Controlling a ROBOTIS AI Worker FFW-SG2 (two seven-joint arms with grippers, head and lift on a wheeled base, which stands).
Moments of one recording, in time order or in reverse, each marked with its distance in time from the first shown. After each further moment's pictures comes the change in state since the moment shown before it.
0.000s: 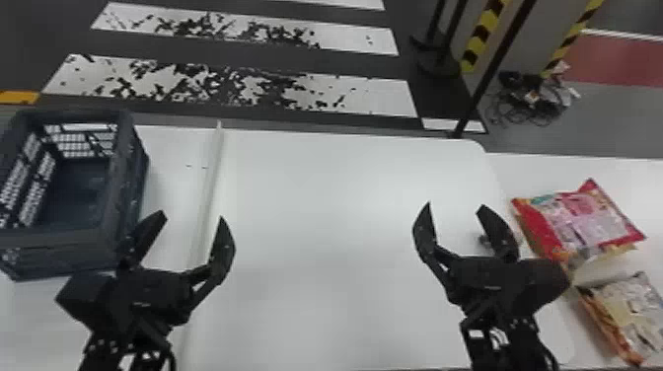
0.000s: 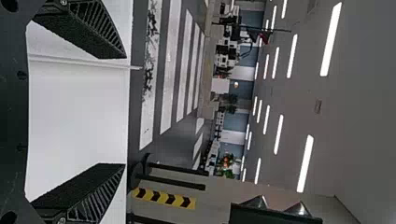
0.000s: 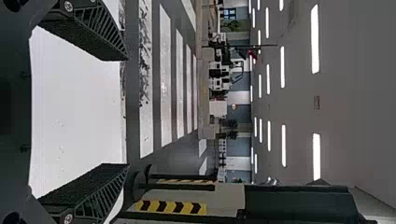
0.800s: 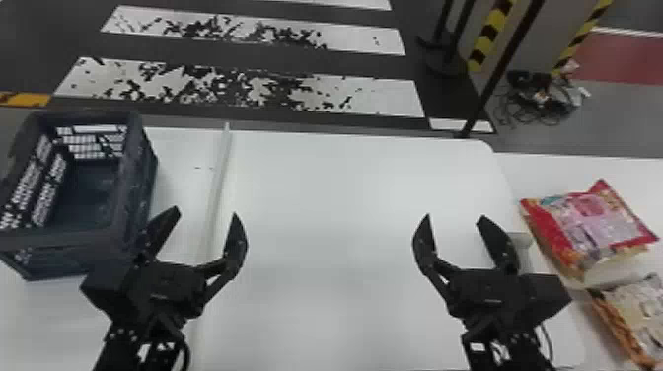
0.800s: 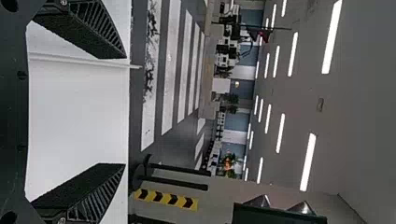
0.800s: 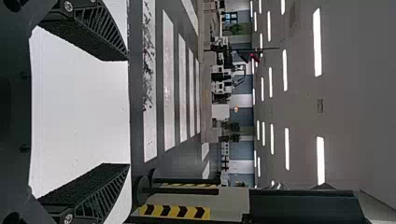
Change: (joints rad) left arm -0.030 -0.002 -0.011 0.014 -0.022 0.022 0.012; right arm 0.017 0.002 0.024 0.026 0.007 -0.035 -0.001
